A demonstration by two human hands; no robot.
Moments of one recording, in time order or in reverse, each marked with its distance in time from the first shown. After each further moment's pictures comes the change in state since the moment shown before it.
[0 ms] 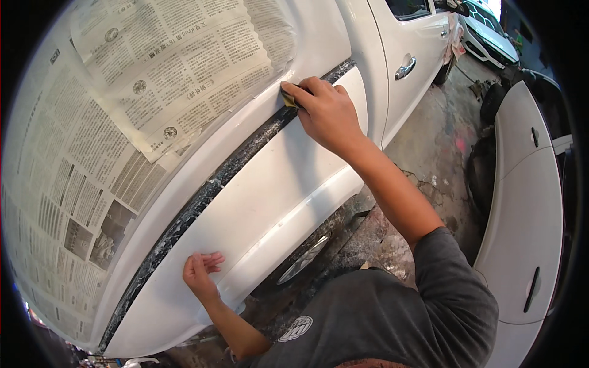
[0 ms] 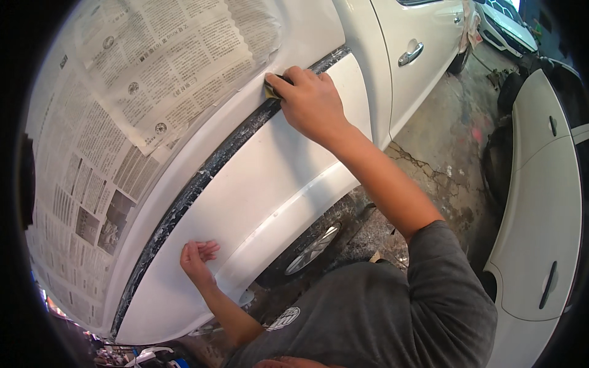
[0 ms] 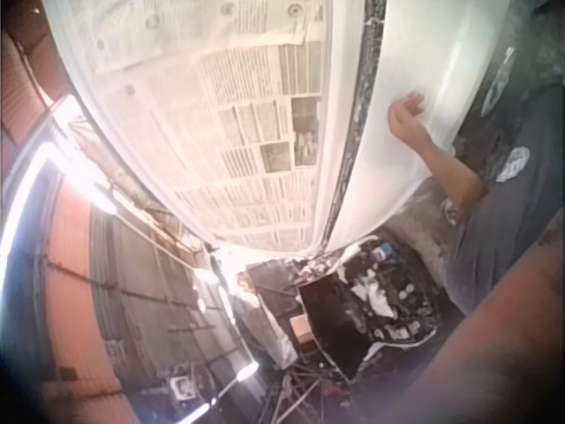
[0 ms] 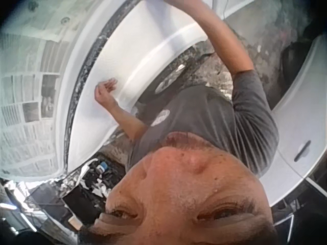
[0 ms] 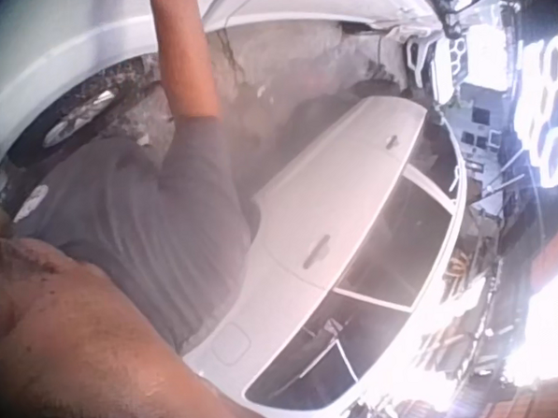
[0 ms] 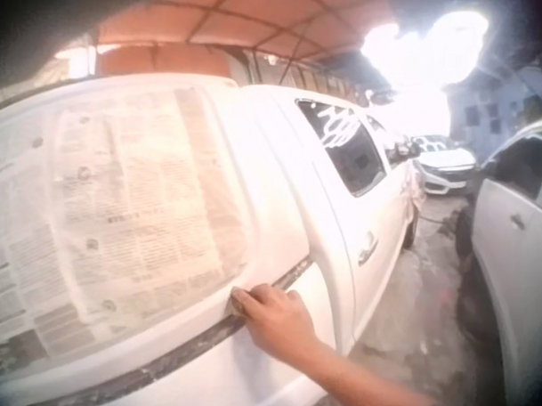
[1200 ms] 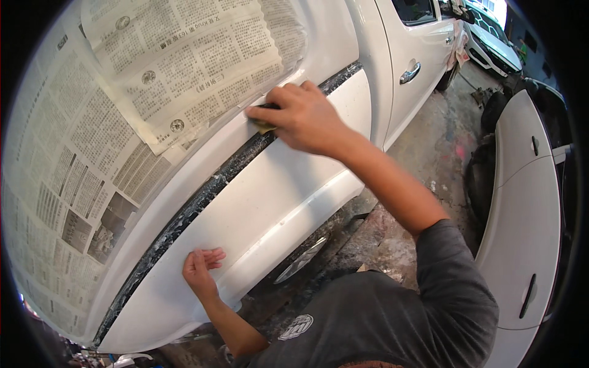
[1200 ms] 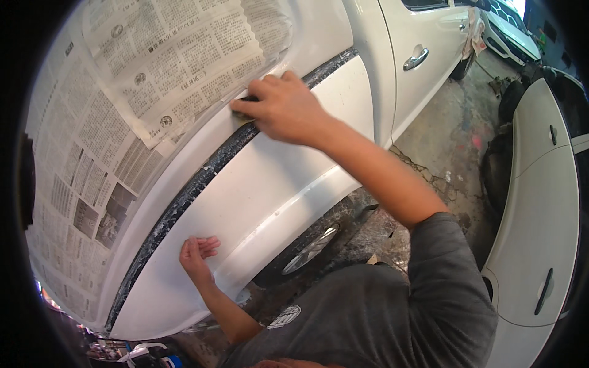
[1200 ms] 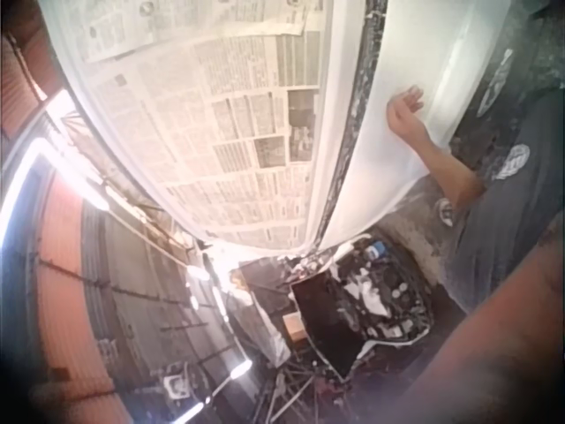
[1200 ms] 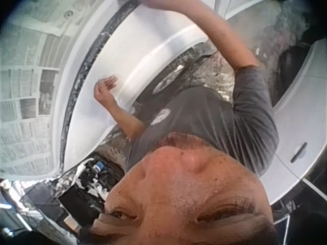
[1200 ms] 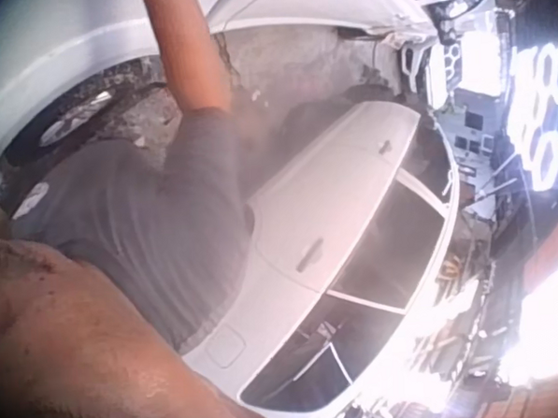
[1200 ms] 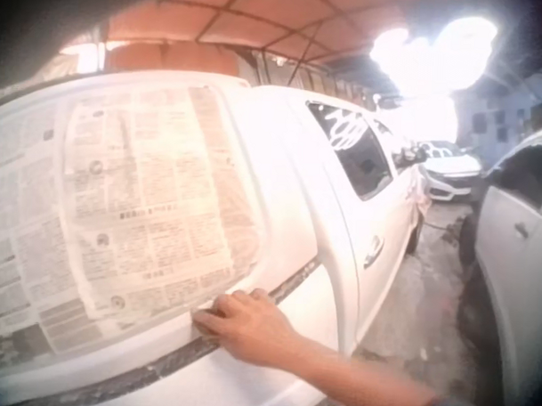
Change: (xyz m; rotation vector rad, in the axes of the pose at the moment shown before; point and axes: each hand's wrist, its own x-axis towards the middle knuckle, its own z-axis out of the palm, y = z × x) left_hand 0.000 -0.002 -0.002 0.003 -0.023 -0.009; right_hand 0.025 -0.033 0.003 0.168 -0.063 -0.349
